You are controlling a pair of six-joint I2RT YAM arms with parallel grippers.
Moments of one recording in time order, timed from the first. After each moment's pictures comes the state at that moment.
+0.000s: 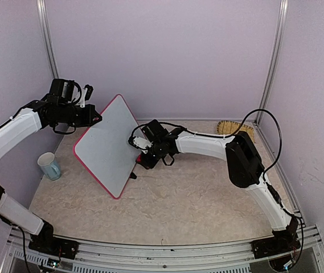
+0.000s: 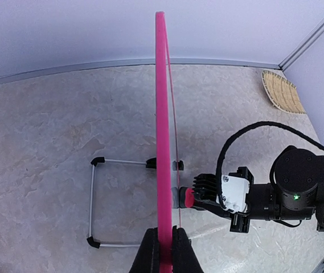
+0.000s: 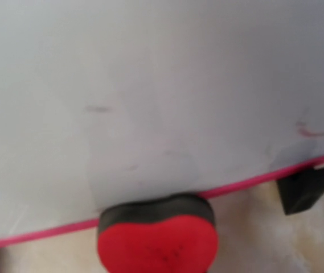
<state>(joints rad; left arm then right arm) -0.32 1.43 1.34 -0.54 0.21 -0.23 0.87 2.52 2.16 -0.52 -0.05 -0.20</state>
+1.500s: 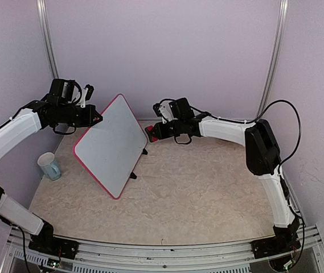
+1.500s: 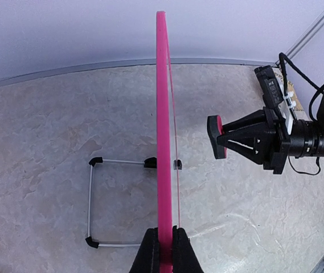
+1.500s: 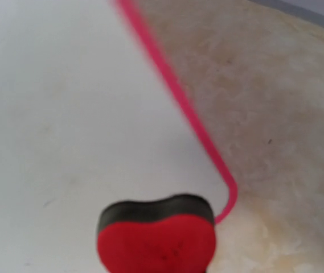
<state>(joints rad) -0.32 1.42 1.34 -0.54 0.21 -0.22 0.70 2.35 2.00 -0.19 -0.27 0.18</state>
